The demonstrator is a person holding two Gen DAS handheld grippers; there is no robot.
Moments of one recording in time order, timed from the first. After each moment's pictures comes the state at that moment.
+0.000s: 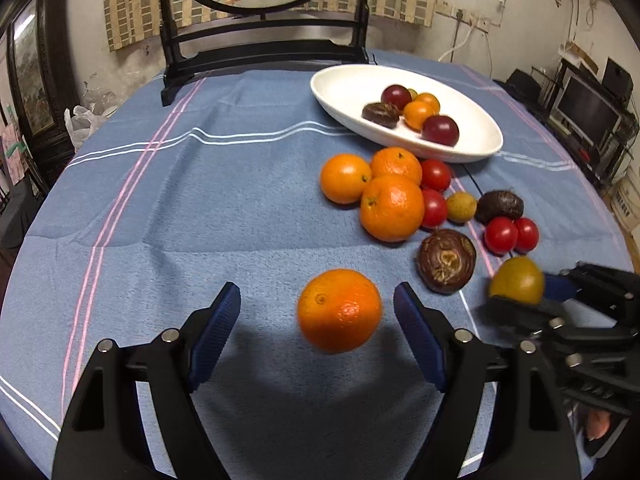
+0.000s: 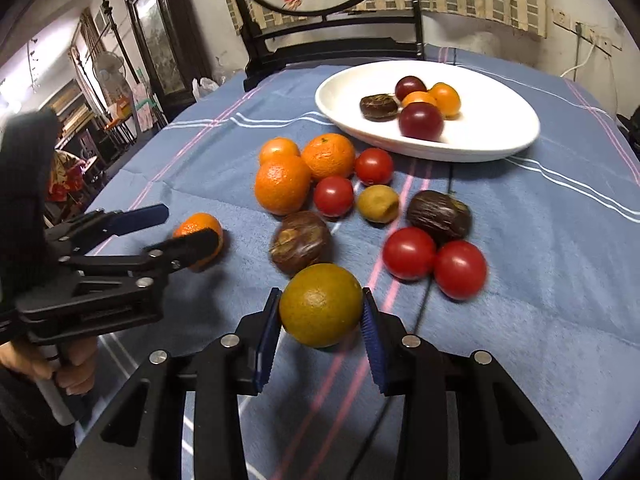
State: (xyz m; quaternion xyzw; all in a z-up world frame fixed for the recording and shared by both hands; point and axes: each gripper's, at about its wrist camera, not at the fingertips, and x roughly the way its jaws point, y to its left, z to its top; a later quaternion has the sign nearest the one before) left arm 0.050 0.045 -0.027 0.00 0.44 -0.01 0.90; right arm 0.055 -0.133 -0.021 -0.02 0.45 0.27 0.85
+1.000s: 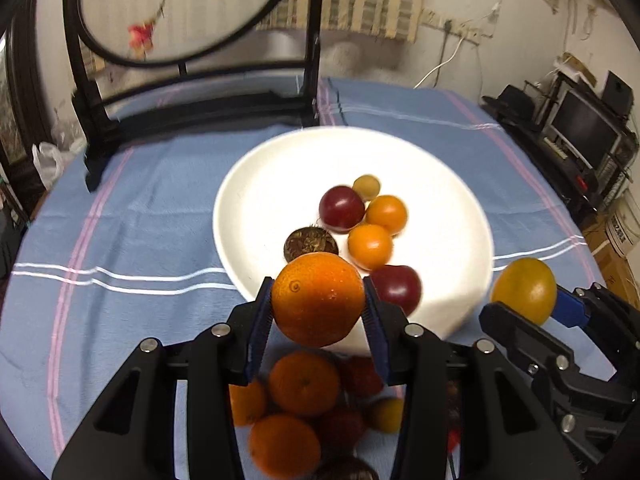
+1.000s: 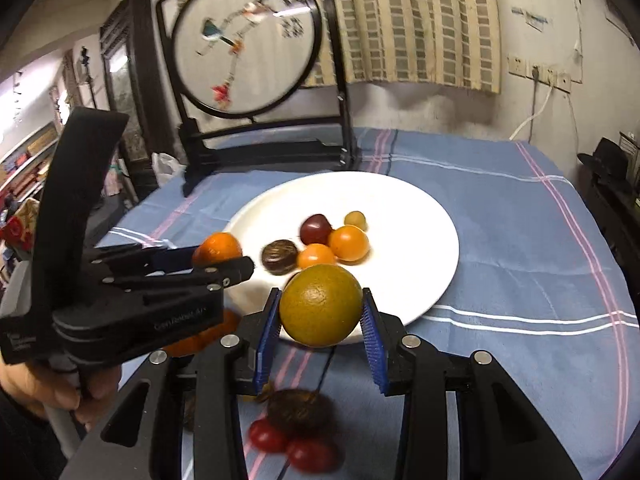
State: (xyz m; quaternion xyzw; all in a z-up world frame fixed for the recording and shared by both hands) left arm 0.208 -0.022 0.007 -0.02 0.44 -0.03 0.90; right arm 0.171 -0.165 0.019 0.00 0.36 0.19 0.91
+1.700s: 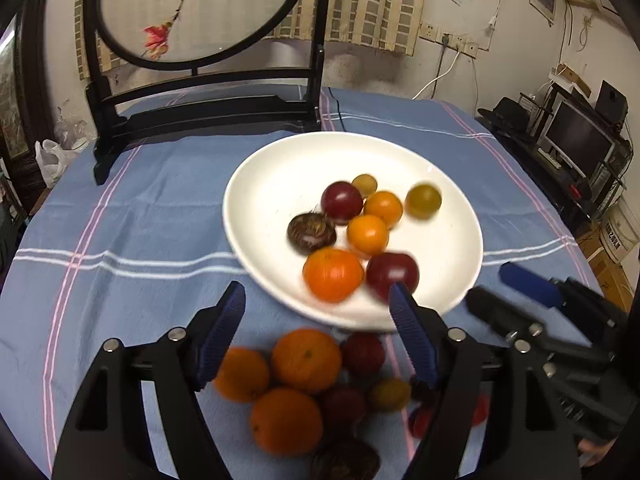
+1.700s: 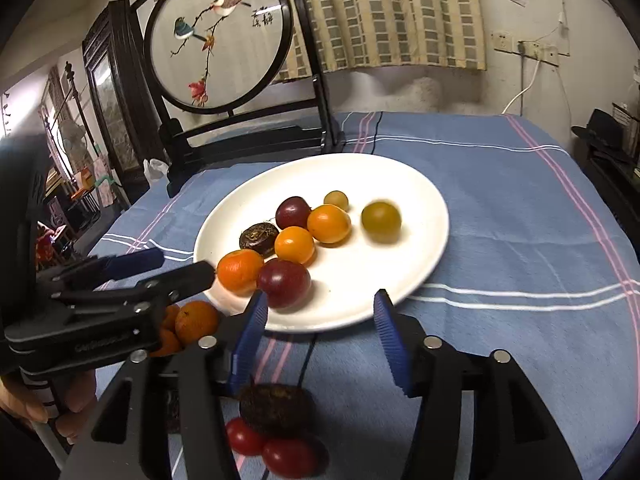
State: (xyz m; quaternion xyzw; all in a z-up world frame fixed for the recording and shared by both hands) left arm 0.169 -0.015 0.011 -0.02 0.41 -0.03 0.91; right arm 0.159 -0.186 0.009 0.03 0.37 0.19 0.91
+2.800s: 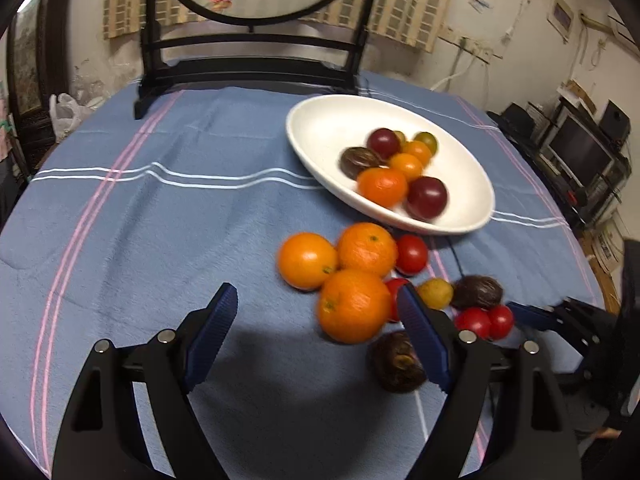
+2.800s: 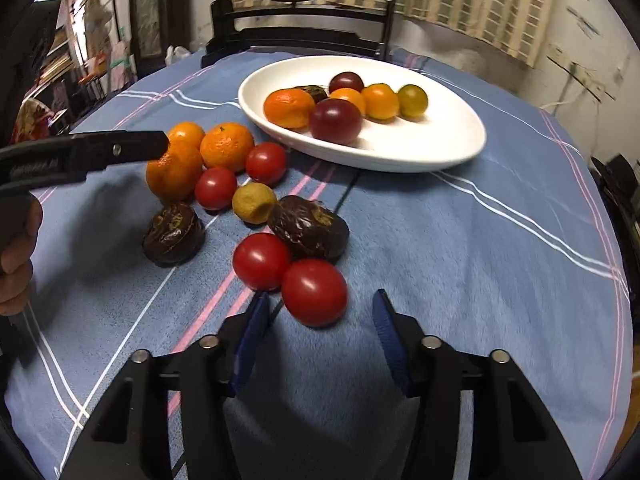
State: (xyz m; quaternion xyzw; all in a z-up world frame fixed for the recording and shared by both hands) left arm 0.103 0.032 -0.010 -0.07 0.42 -0.04 0.90; right arm 0.100 -0.158 -0.033 -0.15 0.45 0.23 0.85
